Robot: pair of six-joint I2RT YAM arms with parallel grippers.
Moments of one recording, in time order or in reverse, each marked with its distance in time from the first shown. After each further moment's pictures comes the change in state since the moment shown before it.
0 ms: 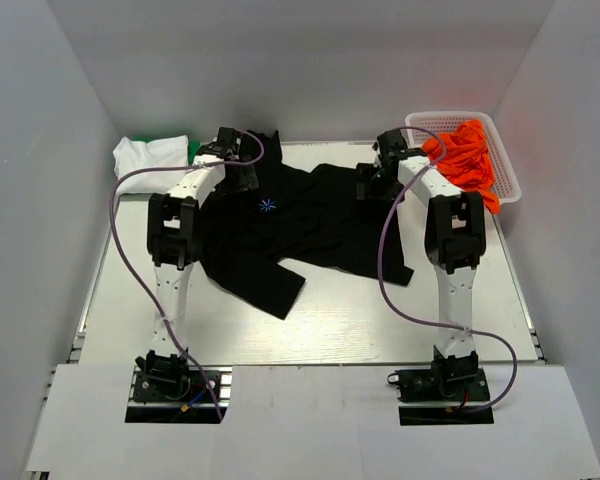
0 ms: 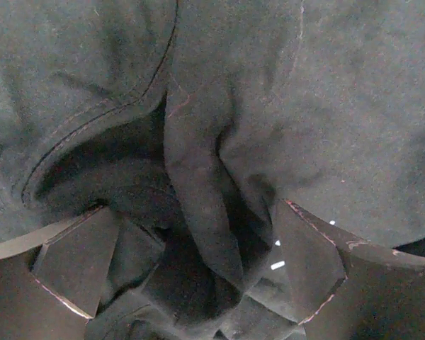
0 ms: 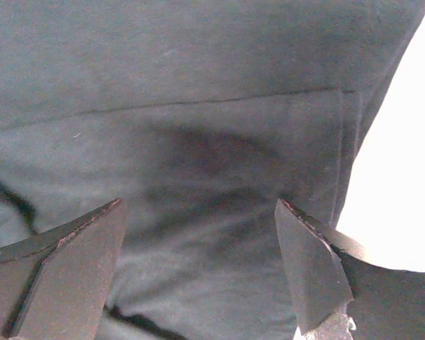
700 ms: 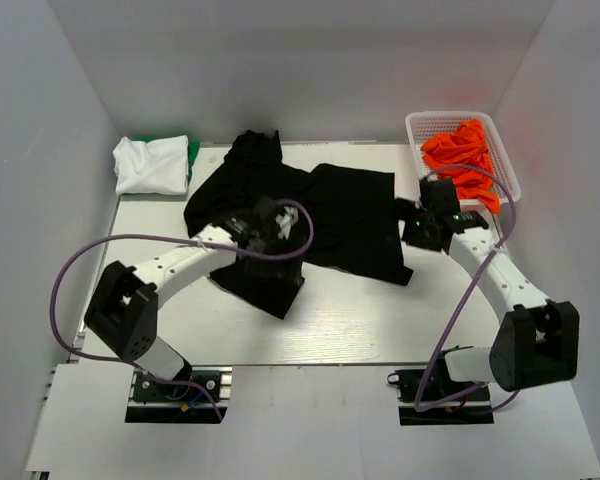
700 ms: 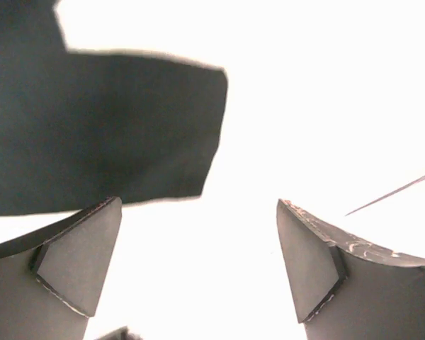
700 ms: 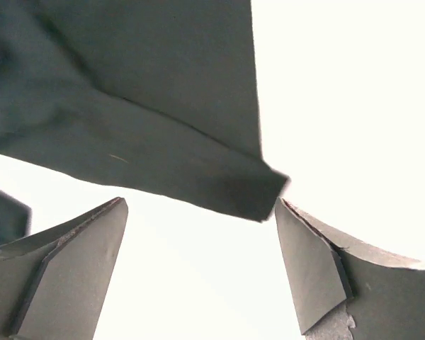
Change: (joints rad) left arm -0.461 -0.848 -0.895 0.068 0.238 0.030; right arm -0.003 -0.946 -0.856 0.123 0.060 0.172
